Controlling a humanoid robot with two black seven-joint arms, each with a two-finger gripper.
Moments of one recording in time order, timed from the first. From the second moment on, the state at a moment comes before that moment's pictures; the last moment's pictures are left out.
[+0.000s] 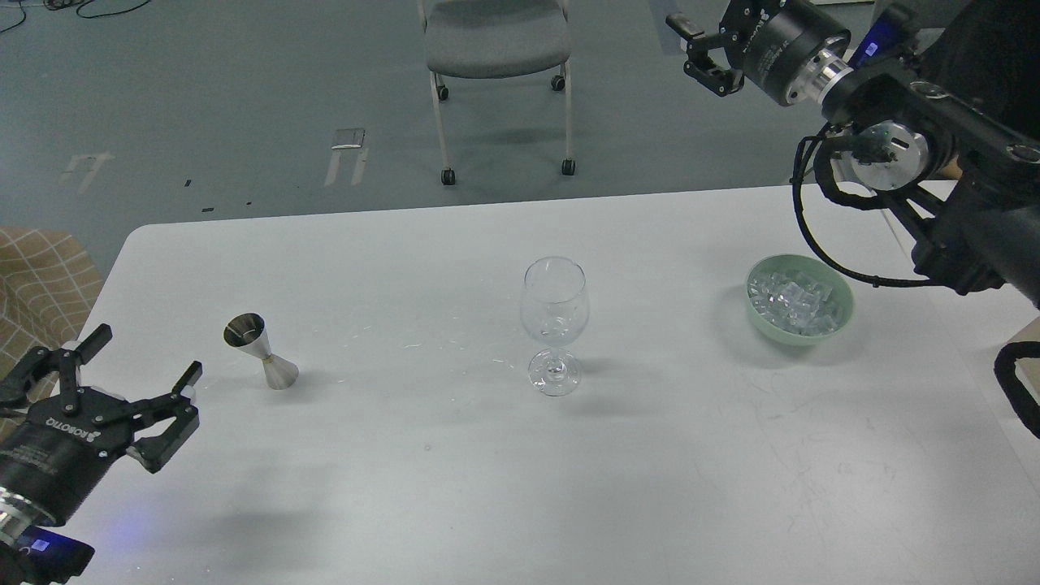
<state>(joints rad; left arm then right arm) 0.53 0.54 -1.70 -1.72 -0.42 -0.22 0.26 1.12 -0.31 0.56 0.67 -0.23 0.37 0.25</state>
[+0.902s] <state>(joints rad) 0.17 0.30 -1.58 -1.35 -0.17 -0.15 0.28 1.12 -0.32 0.56 0.68 -0.23 0.37 0.24</state>
